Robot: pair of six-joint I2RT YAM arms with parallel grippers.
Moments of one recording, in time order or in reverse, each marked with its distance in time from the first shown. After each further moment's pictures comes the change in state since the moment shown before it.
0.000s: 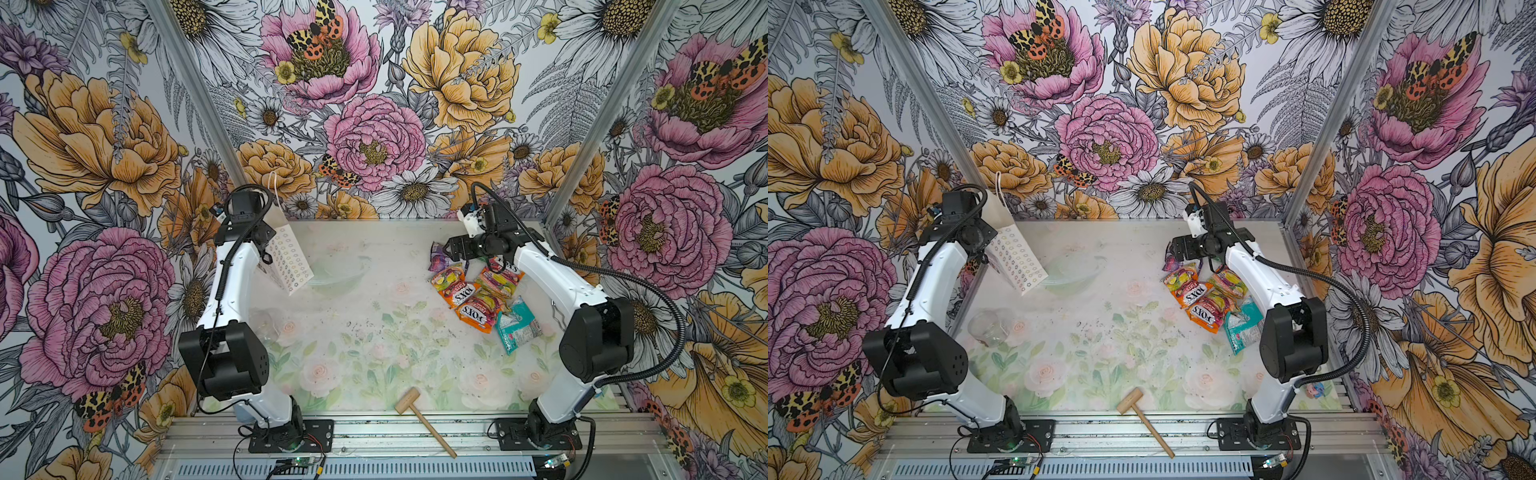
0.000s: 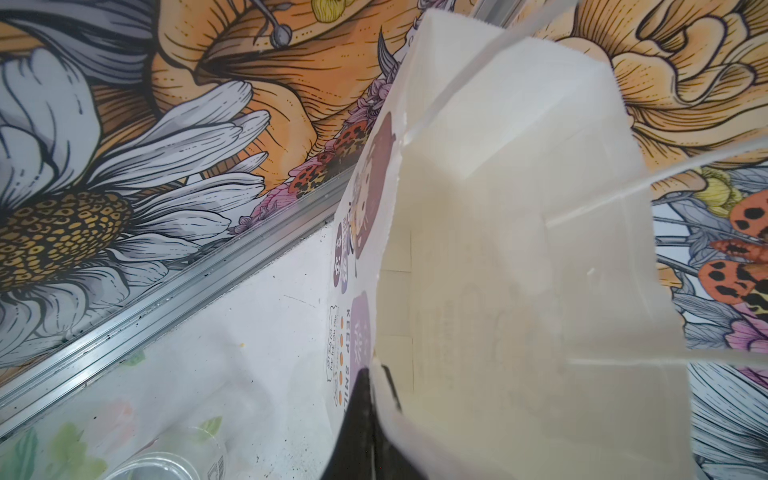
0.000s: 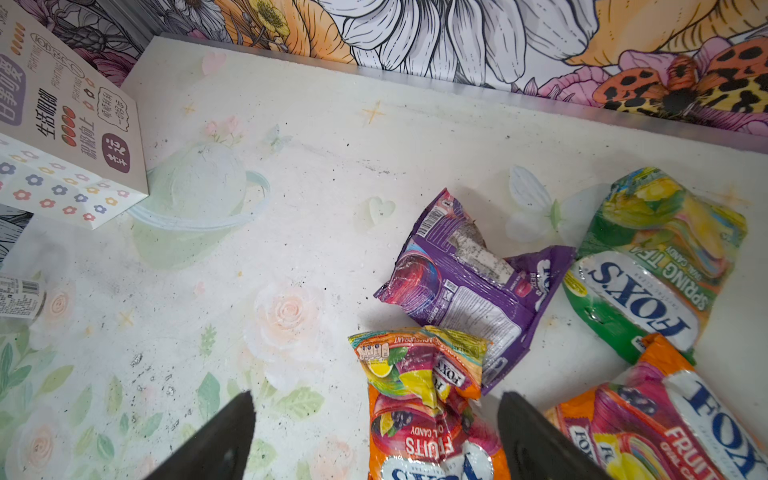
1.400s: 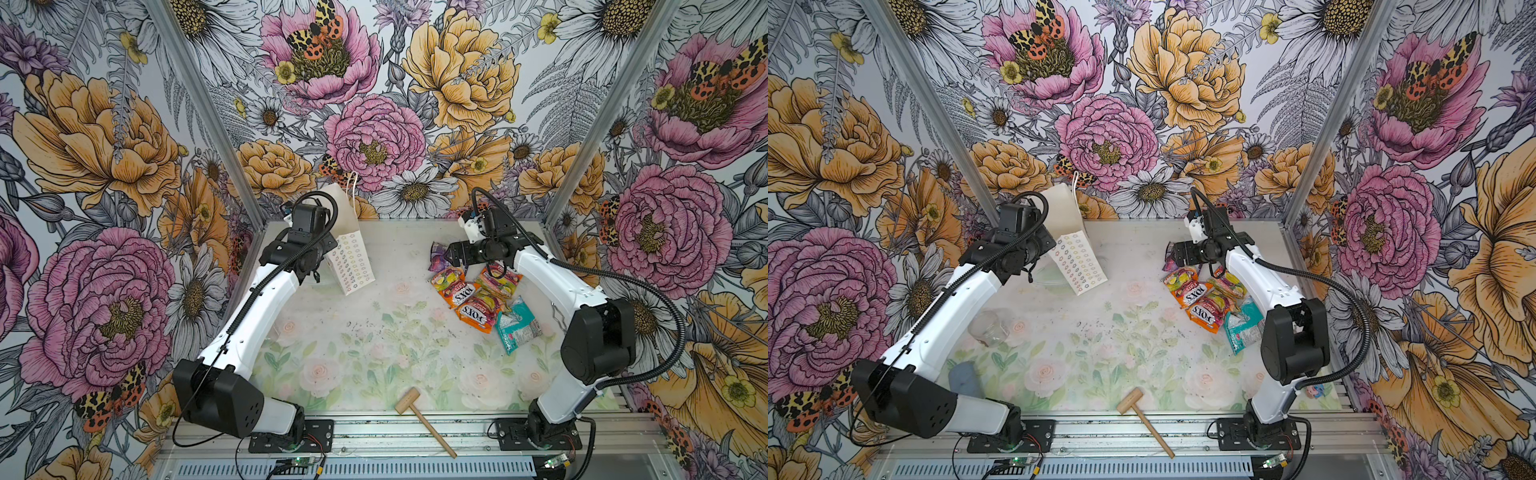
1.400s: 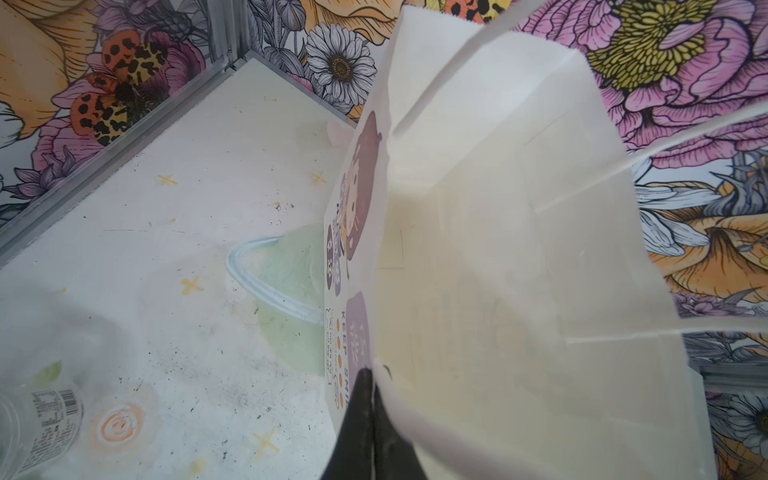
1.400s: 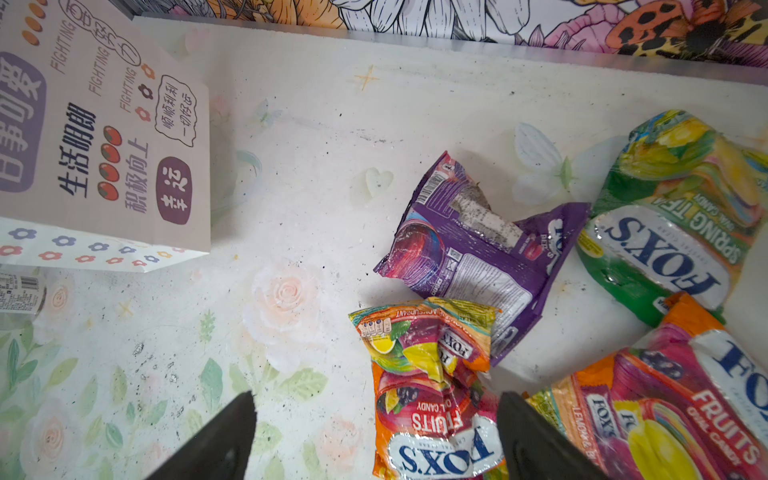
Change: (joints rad) left arm -0.453 -0.197 -0.160 0.068 0.005 -0.038; right arm 0.000 -0.016 -0.056 -0.008 0.001 0.044
